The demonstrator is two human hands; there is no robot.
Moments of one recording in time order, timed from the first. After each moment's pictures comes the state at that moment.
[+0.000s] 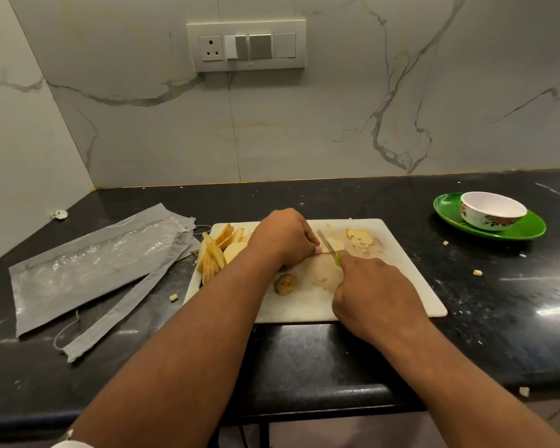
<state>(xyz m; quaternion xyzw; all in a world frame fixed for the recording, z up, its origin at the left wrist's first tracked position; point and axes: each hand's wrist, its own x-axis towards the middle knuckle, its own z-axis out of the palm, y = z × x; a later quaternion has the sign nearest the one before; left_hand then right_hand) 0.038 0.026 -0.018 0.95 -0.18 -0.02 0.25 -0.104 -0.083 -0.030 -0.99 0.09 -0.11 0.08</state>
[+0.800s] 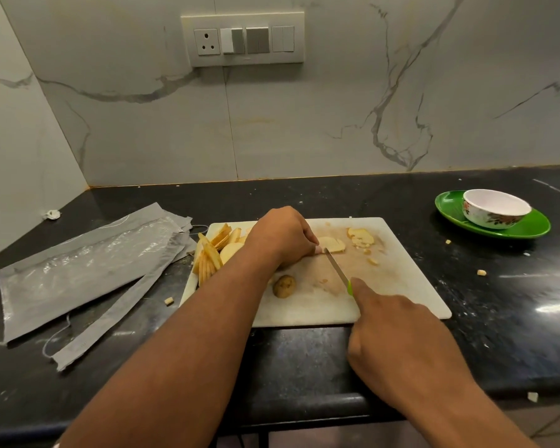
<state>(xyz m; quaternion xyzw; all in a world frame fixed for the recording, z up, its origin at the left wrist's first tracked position) 0.044 0.026 -0.020 0.95 -0.19 -0.03 0.26 -0.152 -0.081 -0.039 -0.99 0.08 -0.13 0.05</state>
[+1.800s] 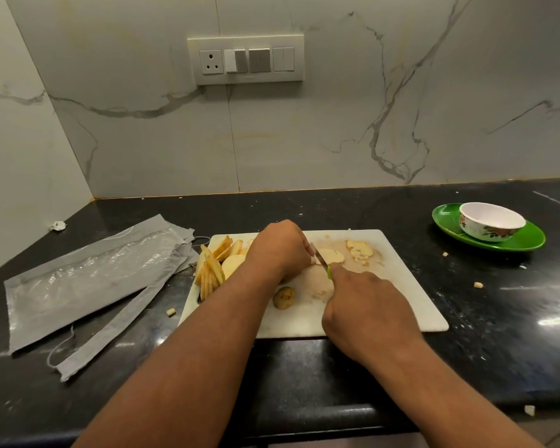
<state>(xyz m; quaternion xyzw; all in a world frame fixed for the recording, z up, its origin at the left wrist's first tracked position) 0.036 0.022 -0.015 0.96 -0.15 -0.02 0.23 -0.108 -0.070 -0.026 -0.98 0.09 -0.14 0.07</state>
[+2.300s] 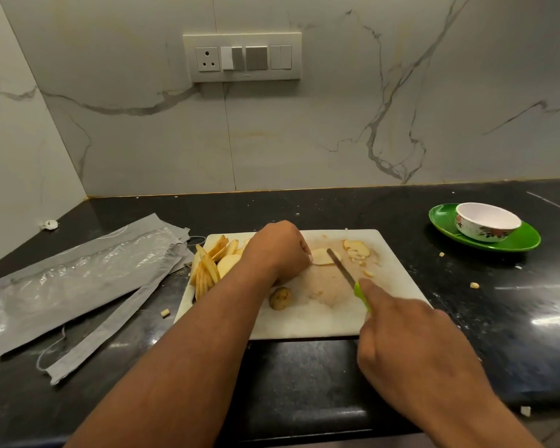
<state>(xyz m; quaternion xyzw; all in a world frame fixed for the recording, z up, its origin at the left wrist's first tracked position) 0.037 0.026 -0.018 0.96 -0.17 -0.03 0.22 -0.161 -0.088 -0.021 -0.98 0.11 -0.14 0.05</state>
